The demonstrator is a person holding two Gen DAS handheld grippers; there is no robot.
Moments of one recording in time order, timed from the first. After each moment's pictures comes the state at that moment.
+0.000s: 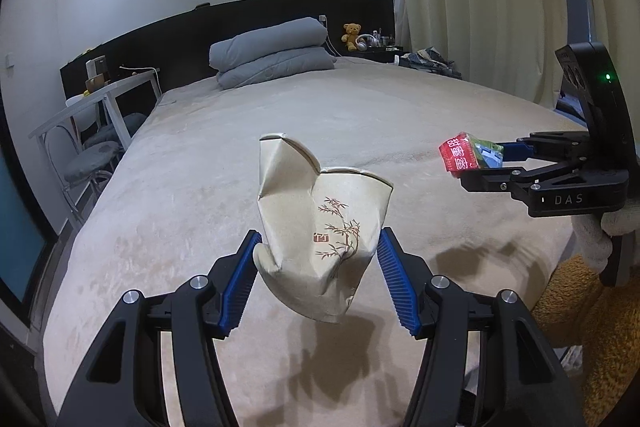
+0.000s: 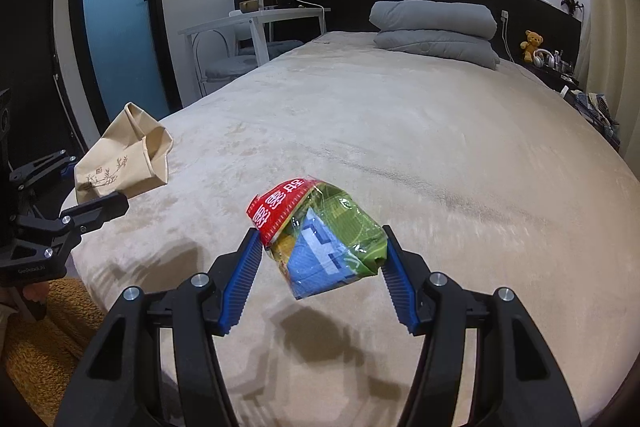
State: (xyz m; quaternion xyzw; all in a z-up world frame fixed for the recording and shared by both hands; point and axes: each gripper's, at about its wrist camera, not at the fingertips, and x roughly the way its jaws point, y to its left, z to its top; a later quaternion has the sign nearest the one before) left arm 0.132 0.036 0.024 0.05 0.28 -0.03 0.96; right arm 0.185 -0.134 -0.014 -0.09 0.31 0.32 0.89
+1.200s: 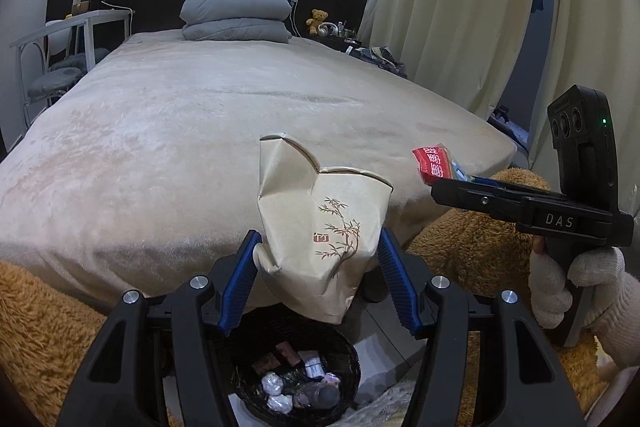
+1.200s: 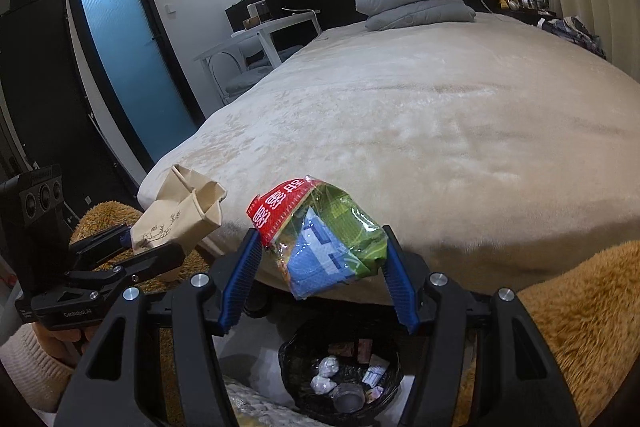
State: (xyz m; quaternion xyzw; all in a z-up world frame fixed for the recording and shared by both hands) left arm -0.029 -0.042 -0.020 -0.08 0.31 -0.12 0.94; right arm -0.004 -0.217 -0.043 0.03 0.35 0.34 0.88
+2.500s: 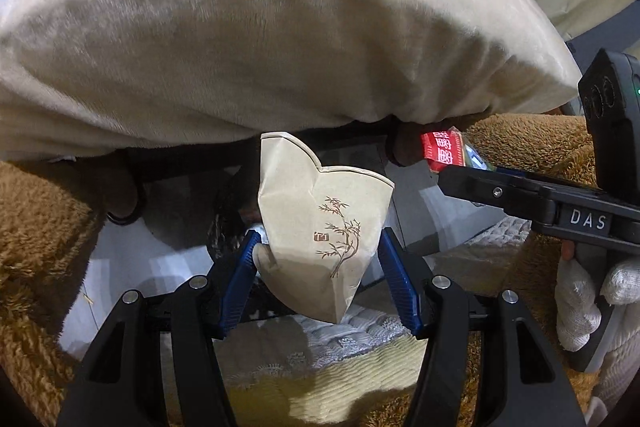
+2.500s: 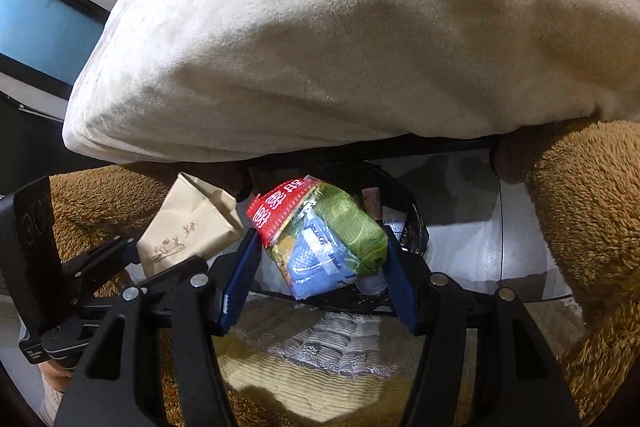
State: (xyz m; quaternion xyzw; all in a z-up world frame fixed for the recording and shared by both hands) left arm 0.038 -0.038 -0.160 -0.15 0.60 -0.07 0.78; right arm 0.050 -0.184 -0.187 0.04 0.64 0.24 0.73
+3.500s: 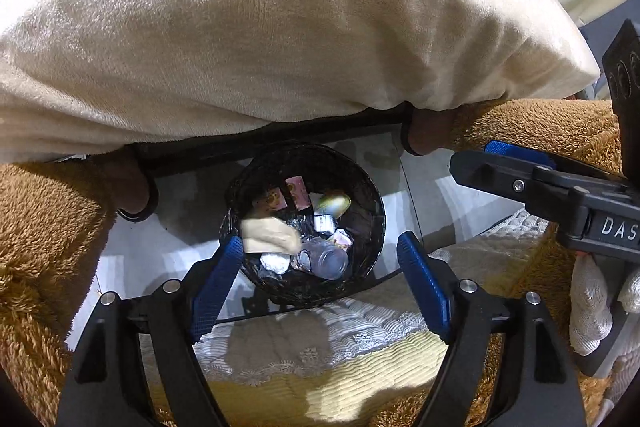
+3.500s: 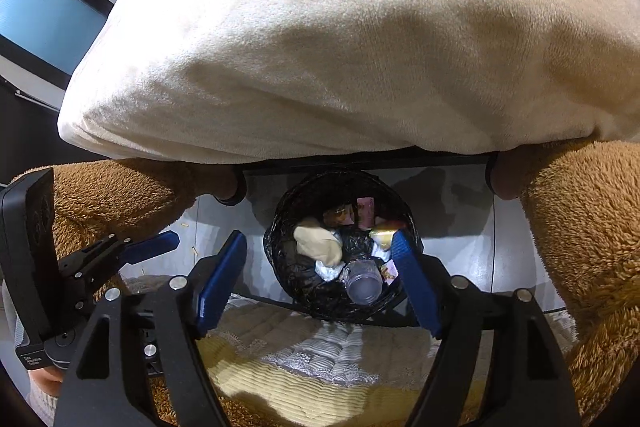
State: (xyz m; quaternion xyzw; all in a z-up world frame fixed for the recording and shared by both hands) left arm 0.037 -0.046 -0.168 -0.12 0.61 -0.06 0.78; right arm 0.047 -0.172 -0.176 0.01 0.61 0.25 0.75
